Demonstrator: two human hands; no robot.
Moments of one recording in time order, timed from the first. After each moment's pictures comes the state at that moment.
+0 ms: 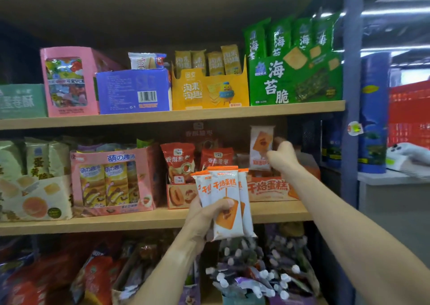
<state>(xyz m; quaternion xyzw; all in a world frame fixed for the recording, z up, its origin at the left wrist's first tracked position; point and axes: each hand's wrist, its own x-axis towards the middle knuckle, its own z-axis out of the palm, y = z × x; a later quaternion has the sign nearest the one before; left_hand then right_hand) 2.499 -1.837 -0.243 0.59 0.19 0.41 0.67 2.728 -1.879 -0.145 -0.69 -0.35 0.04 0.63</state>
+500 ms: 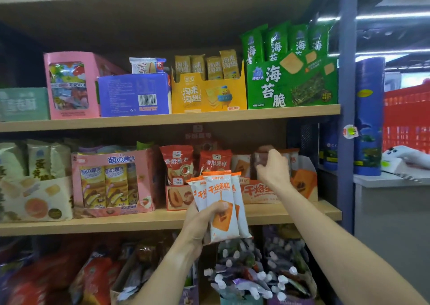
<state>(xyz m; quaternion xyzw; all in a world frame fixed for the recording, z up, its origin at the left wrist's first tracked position) 2.498 -1.839 -0.249 0.56 0.19 0.41 0.69 2.707 -1.881 -0.172 -0.74 -0.39 -0.14 0.53</state>
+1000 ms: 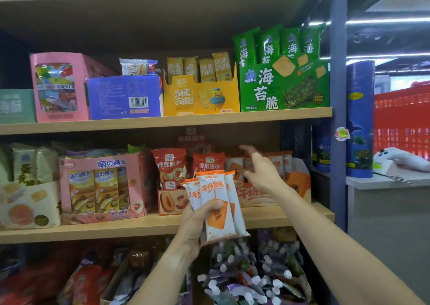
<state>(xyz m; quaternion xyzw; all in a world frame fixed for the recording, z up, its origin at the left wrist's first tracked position) 2.510 -1.838 -0.245 0.53 0.19 0.41 0.72 2.712 -1.882 -0.170 -0.72 -0.53 -0.13 0.42</state>
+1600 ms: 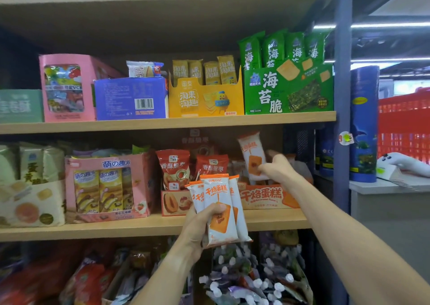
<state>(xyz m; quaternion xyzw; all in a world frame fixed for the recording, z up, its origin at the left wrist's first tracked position) 2.506 -1.838 -0.245 0.54 0.19 0.40 0.71 2.746 -1.882 -0.151 -0.72 -0.41 0.08 0.56</state>
